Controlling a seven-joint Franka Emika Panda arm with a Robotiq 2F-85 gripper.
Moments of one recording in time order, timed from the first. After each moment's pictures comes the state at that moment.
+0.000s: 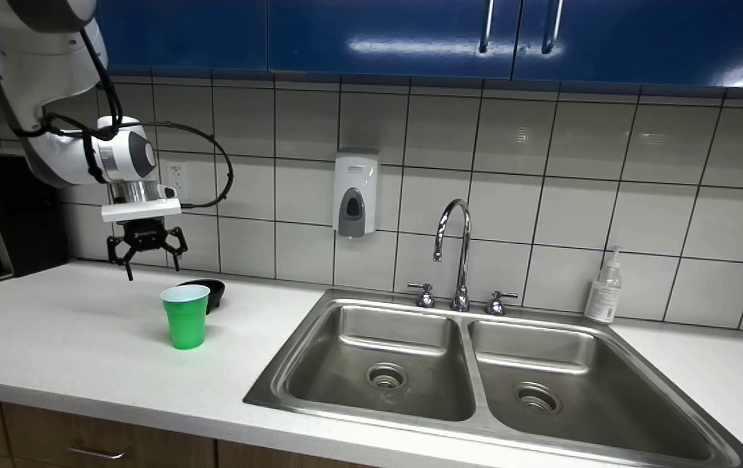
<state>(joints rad) 0.30 0.51 0.13 -1.74 -0.25 2.22 -0.21</state>
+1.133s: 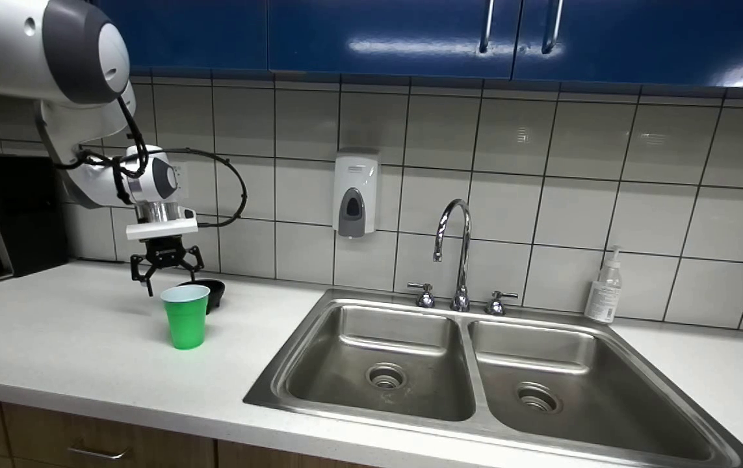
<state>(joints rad) 0.30 0.74 0.10 -1.48 -0.25 2.10 -0.21</state>
